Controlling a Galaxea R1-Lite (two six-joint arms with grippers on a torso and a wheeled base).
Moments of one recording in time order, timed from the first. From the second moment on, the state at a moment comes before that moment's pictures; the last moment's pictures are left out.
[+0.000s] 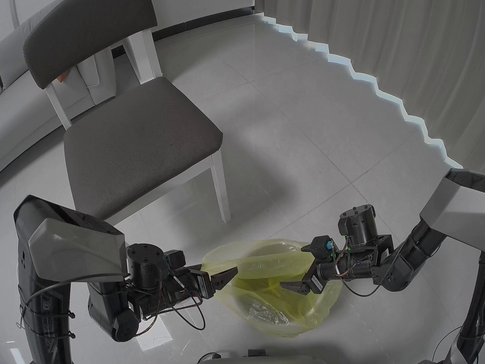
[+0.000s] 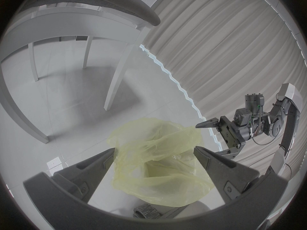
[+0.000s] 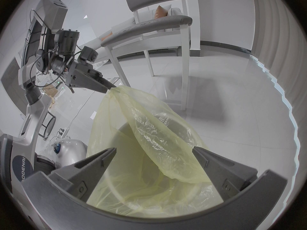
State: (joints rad) left arm -0.50 2.29 -0.39 -1.53 -0.24 -0.42; right arm 0.50 2.15 -0.74 -0.73 0.29 -0.38
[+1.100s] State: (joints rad) left arm -0.47 2.26 -0.36 -1.55 -0.23 -0.40; right arm 0.47 2.24 -1.12 -0.47 0.29 -0.39
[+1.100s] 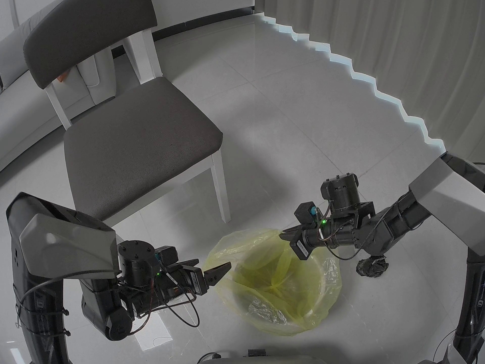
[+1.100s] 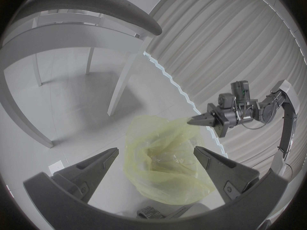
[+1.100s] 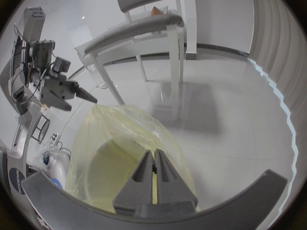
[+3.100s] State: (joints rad) left arm -0.39 2.55 -0.77 -1.24 -0.14 0.00; right arm 0.04 2.10 -0.98 -0.31 0.32 -0.51
